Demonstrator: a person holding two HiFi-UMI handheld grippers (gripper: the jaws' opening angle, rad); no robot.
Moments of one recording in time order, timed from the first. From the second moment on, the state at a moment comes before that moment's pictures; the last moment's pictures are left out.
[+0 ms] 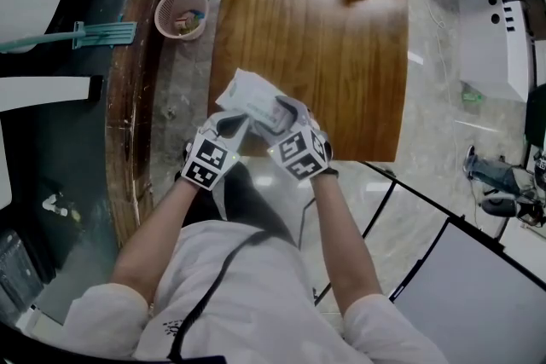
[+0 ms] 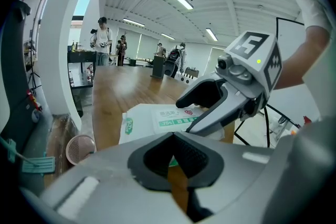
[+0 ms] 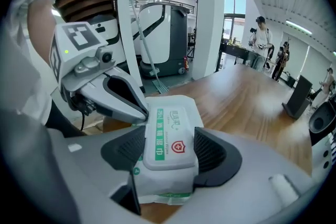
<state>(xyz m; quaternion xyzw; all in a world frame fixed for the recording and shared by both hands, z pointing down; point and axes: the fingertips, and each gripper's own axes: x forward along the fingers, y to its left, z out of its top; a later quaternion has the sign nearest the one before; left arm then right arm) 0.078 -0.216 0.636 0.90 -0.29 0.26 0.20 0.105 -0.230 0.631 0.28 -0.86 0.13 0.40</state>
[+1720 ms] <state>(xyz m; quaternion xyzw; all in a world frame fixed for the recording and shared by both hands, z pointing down) 0.076 -0.213 0.640 0.90 -0.28 0.27 0.22 0.135 -0.263 0.580 0.33 -0.87 0.23 0.28</state>
